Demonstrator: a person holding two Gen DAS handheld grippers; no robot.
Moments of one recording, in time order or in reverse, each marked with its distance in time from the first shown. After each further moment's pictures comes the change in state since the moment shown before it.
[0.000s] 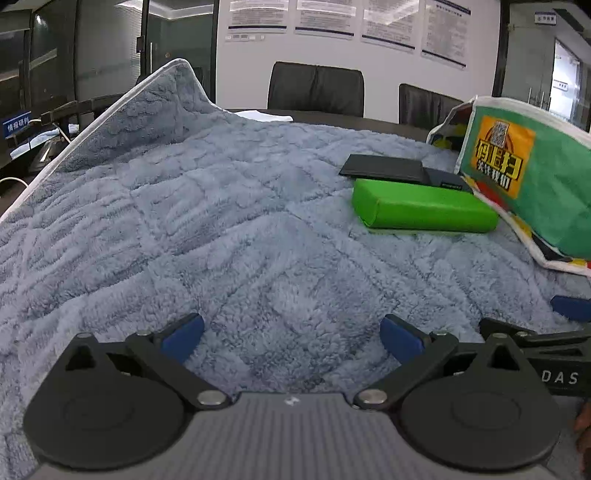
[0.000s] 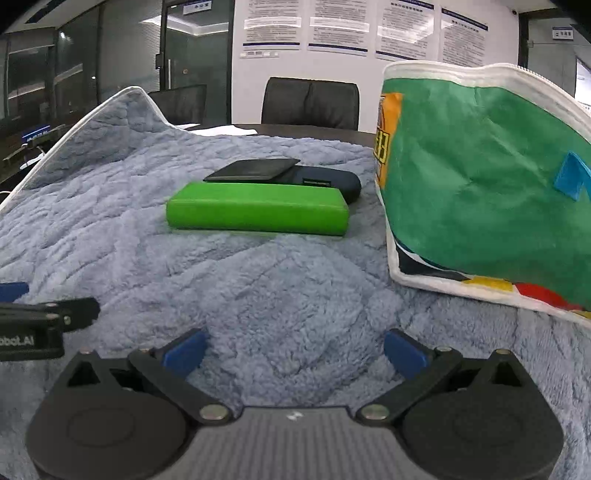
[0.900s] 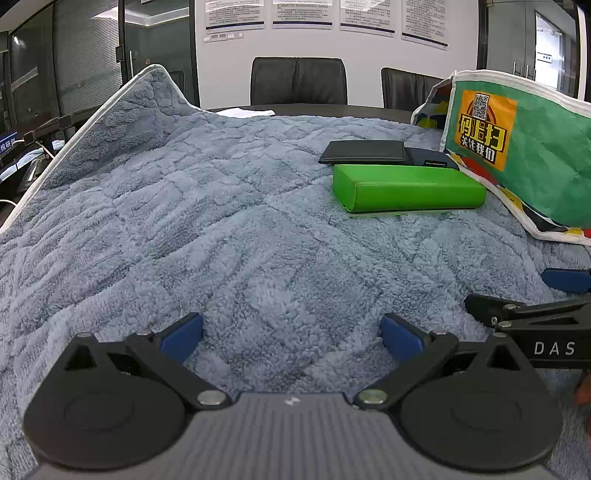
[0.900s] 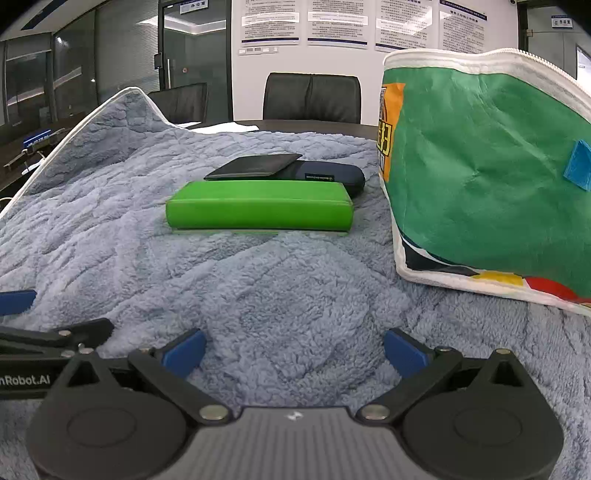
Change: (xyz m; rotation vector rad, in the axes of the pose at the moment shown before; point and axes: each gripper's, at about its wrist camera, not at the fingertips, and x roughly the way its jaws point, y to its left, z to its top) left arm 0.007 -0.014 -0.005 0.087 0.027 -0.005; right arm 0.011 -0.002 0.003 0.032 0.018 0.022
